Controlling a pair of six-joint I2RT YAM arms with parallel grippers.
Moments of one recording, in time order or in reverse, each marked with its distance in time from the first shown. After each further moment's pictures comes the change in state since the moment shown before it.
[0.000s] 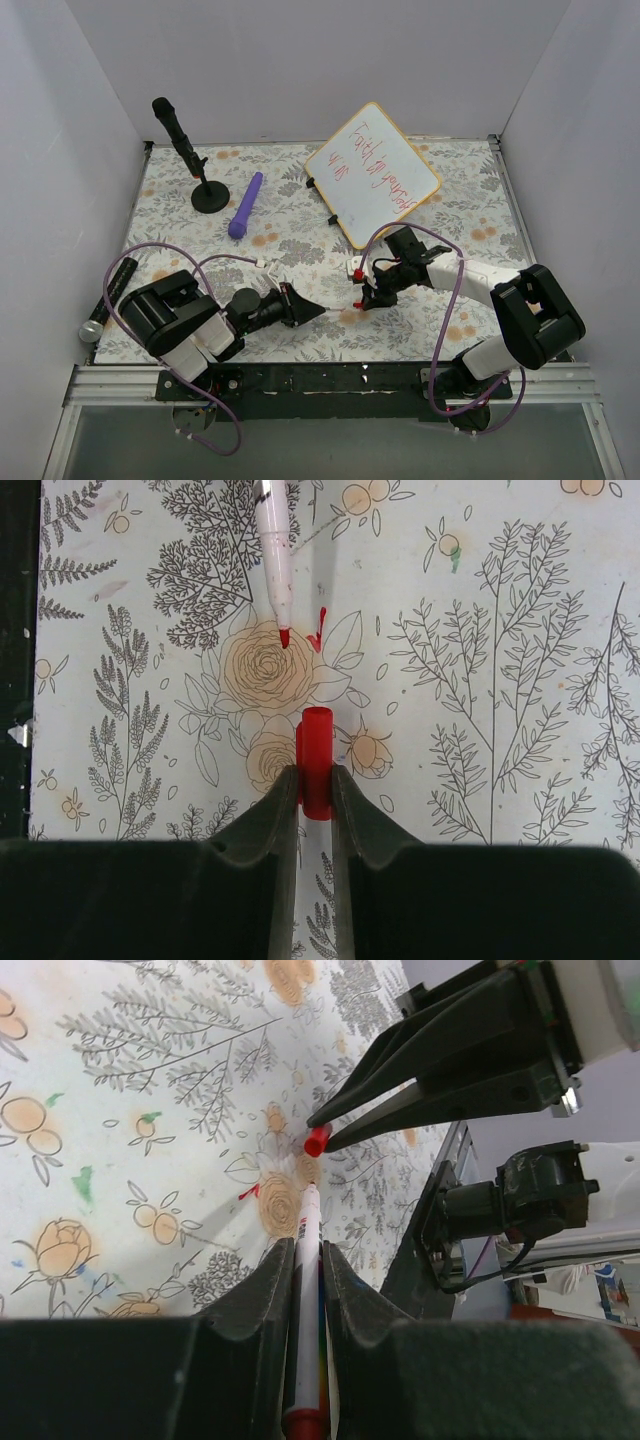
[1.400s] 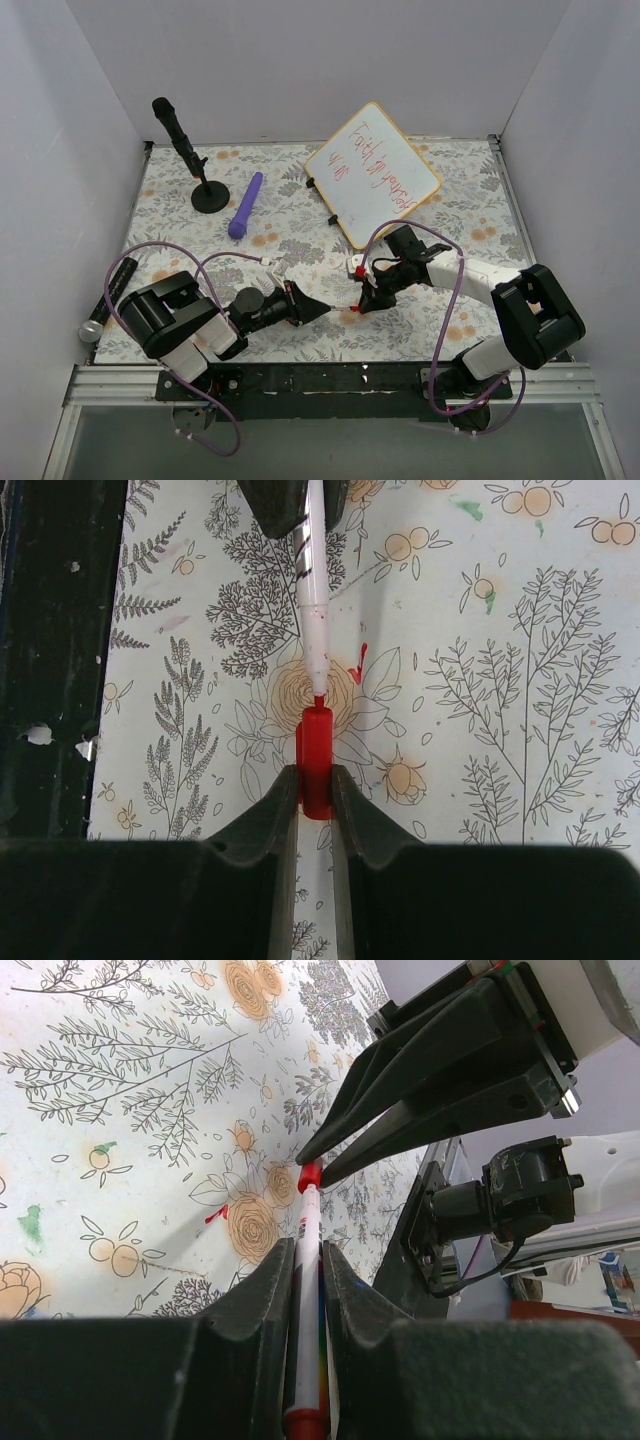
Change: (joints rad) left arm -0.040 -0.028 0.032 0.000 -0.018 0.024; right arm 0.000 0.000 0.020 -0.049 -0.099 0.014
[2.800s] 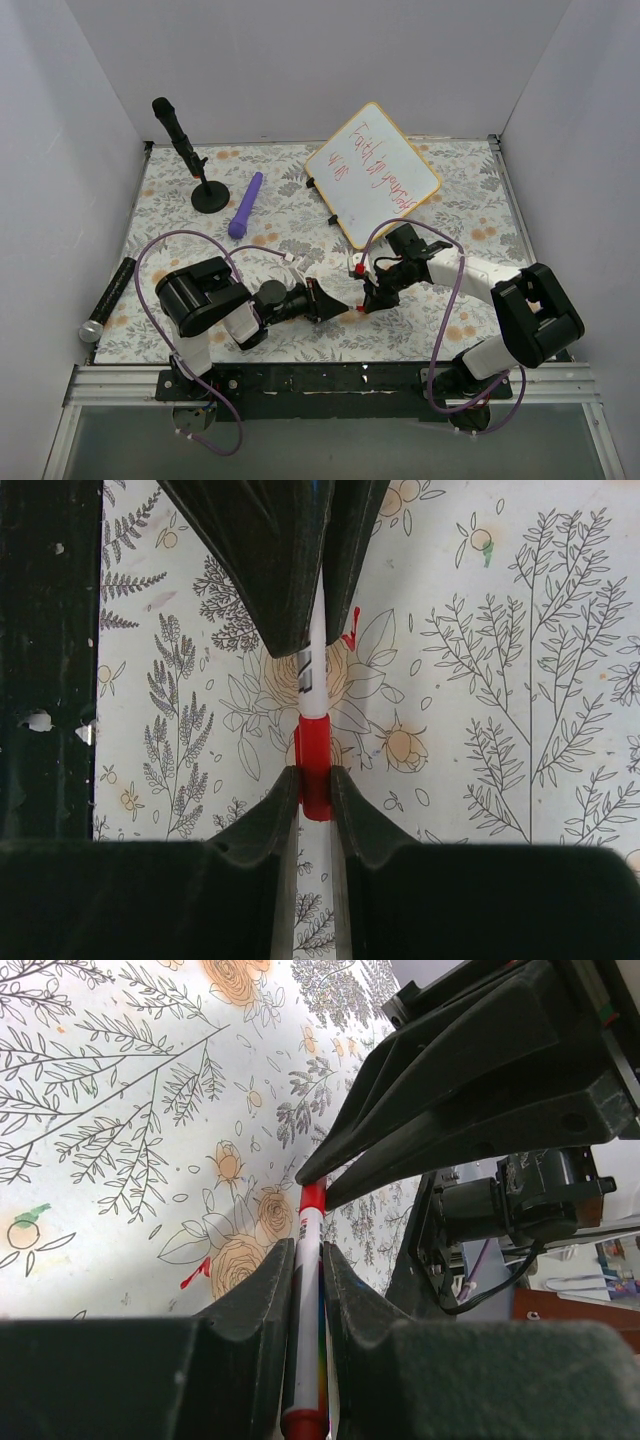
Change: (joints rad) left arm -0.053 0.226 0.174 0.021 0.027 -0.009; right arm -0.013 0.005 0.020 -0.056 0.039 0.018
